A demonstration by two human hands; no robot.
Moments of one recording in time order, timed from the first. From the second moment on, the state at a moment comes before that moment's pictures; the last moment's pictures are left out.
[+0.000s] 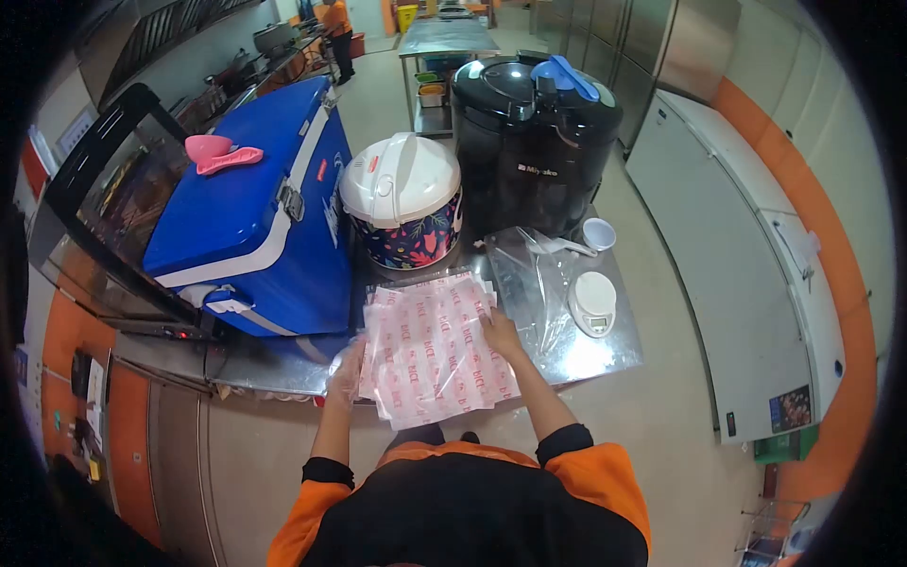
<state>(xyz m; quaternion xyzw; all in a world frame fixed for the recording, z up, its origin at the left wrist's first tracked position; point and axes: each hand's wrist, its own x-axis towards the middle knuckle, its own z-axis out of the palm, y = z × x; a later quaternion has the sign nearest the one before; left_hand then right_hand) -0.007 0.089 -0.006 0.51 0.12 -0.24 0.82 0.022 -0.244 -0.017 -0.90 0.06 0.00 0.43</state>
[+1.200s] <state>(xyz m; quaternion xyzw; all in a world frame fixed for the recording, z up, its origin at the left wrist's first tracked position) 0.017 0.083 0.000 0.82 -0.10 0.23 0.51 0.000 -0.203 0.049 -0.72 -0.03 -0.19 0.67</state>
